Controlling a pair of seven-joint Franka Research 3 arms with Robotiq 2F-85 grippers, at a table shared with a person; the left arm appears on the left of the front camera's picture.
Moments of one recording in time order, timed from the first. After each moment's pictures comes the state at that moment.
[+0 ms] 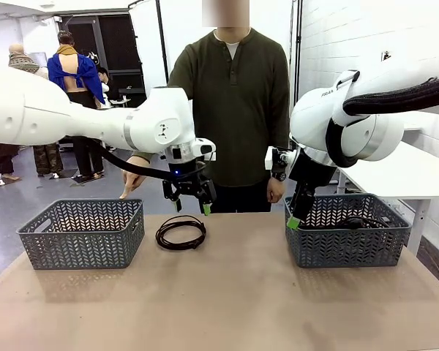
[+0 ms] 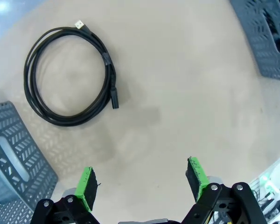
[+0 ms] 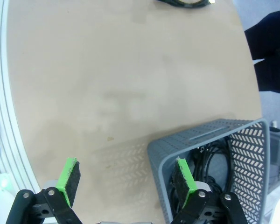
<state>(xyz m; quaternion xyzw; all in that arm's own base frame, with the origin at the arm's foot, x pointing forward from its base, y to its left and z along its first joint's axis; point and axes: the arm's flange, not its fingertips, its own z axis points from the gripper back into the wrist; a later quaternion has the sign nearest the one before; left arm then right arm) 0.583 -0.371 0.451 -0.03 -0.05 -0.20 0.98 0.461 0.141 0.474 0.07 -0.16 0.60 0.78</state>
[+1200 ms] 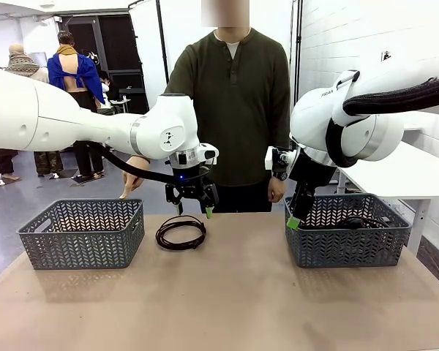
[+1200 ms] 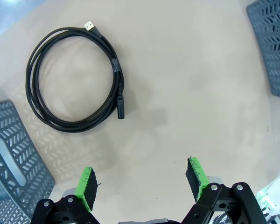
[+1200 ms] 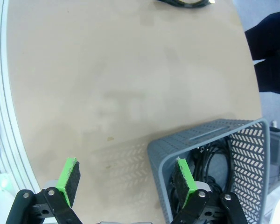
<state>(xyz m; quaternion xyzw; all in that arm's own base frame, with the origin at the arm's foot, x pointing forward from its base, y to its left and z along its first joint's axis) 0.594 -0.376 0.435 -0.02 -0.06 -0.16 0.99 0.461 0.141 0.474 0.07 -0.16 0.60 0.78</state>
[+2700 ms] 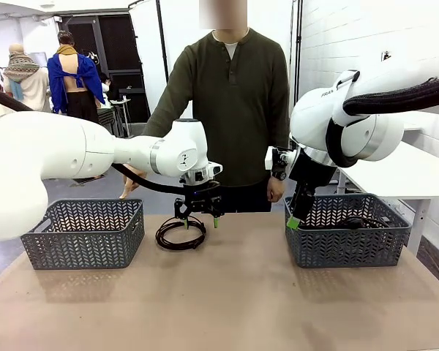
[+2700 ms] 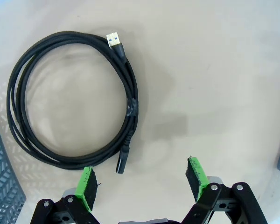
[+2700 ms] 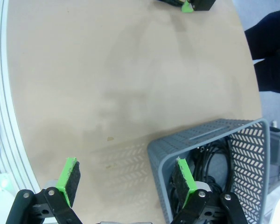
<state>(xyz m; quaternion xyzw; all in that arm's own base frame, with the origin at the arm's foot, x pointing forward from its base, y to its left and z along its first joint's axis) 0.653 -0.391 0.363 -0.02 -0.04 -0.01 1.00 0.461 0.141 0.474 0.07 -0.16 0.60 0.78</state>
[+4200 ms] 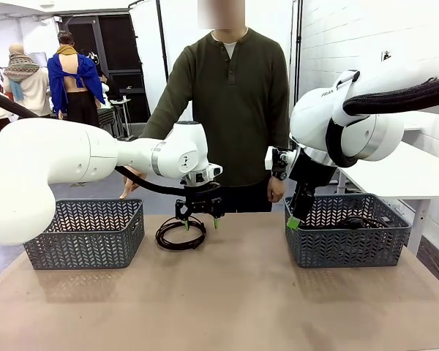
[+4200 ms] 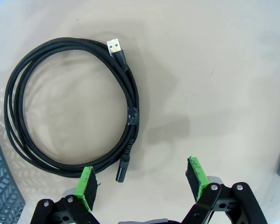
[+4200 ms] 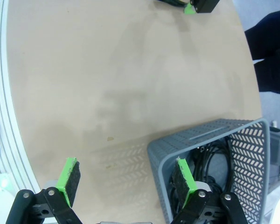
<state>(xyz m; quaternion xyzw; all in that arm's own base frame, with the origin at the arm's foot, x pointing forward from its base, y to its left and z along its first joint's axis) 0.661 -0.391 0.356 -0.02 -0.04 -0.01 1.00 0.461 0.141 0.474 0.07 -0.16 0.60 0.78</state>
